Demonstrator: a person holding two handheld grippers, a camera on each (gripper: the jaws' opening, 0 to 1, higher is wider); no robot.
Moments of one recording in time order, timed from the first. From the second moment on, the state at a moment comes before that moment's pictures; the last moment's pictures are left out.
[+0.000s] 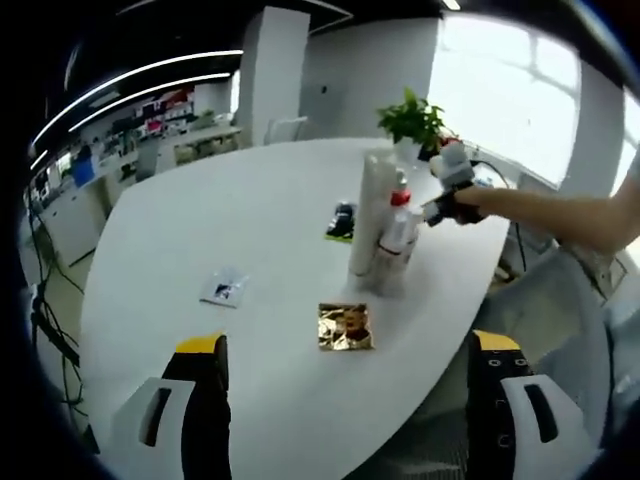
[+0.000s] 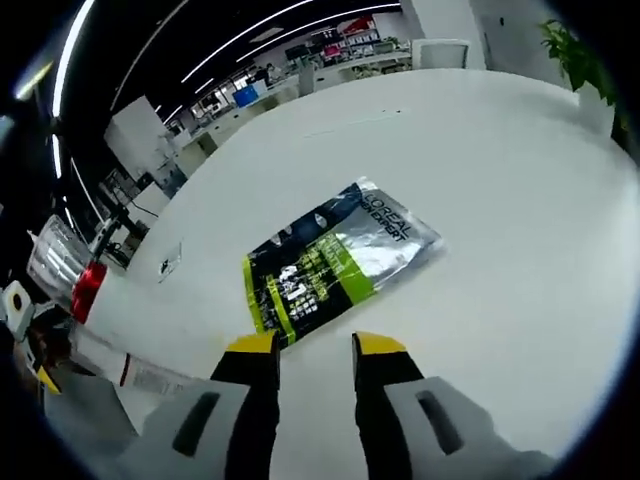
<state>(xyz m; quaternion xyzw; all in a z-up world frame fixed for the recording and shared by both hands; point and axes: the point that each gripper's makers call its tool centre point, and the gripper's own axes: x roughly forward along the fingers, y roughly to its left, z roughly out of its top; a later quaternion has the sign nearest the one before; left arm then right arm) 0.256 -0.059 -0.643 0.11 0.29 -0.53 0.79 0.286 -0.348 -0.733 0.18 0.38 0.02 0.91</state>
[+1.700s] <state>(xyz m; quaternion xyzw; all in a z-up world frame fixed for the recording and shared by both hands) 0.336 -0.092 -0.652 0.05 0.30 -0.55 0.78 0.367 -0.372 -0.742 0.17 0.41 0.04 0.90</state>
